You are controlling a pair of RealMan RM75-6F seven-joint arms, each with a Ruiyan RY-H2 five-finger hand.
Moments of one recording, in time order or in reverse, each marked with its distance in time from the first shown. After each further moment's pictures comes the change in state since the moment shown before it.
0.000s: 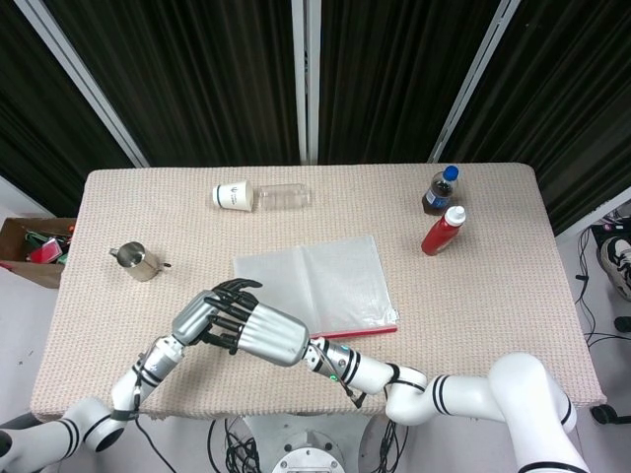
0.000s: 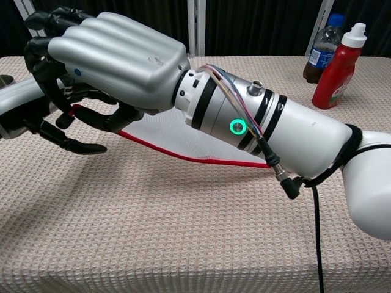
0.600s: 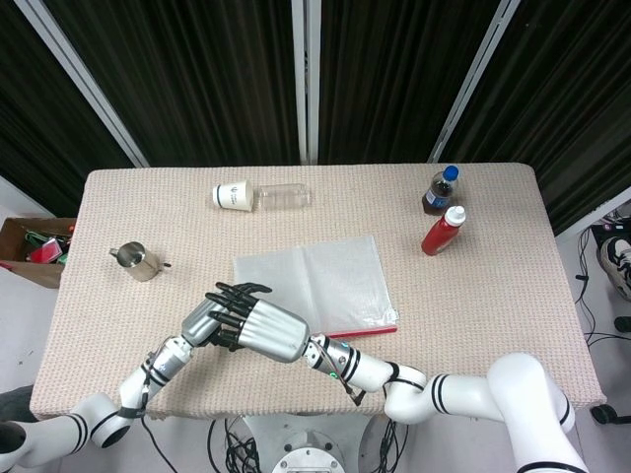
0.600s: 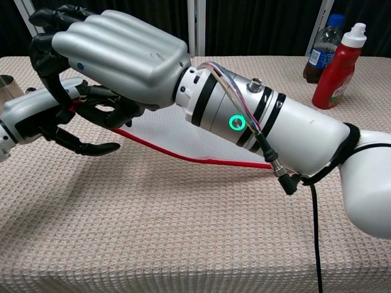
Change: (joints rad) left arm -0.041 -0.028 0.044 0.029 -0.008 -0.009 0.000; right arm 0.003 -0.005 0.005 0.018 0.010 0.003 0.029
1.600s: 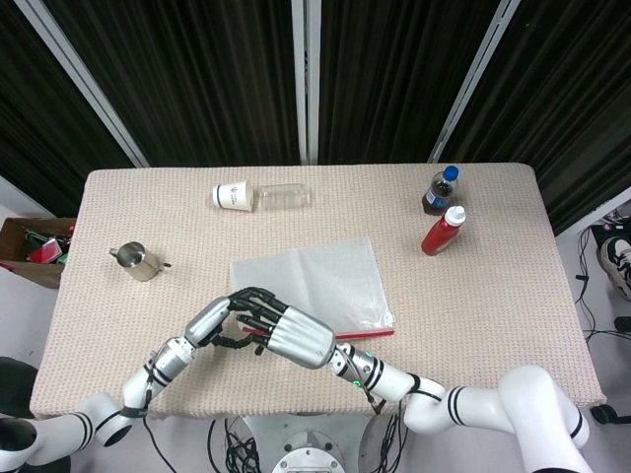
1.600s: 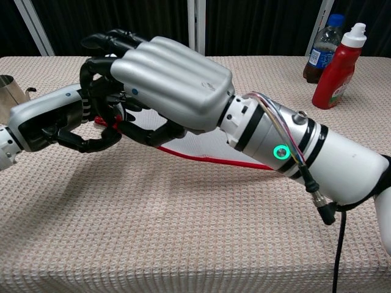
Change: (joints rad) left arm -0.015 -0.035 0.040 0.063 -0.023 0.024 -0.278; right arm -0.123 -0.001 -0.107 0.041 -0.037 0.128 0.014
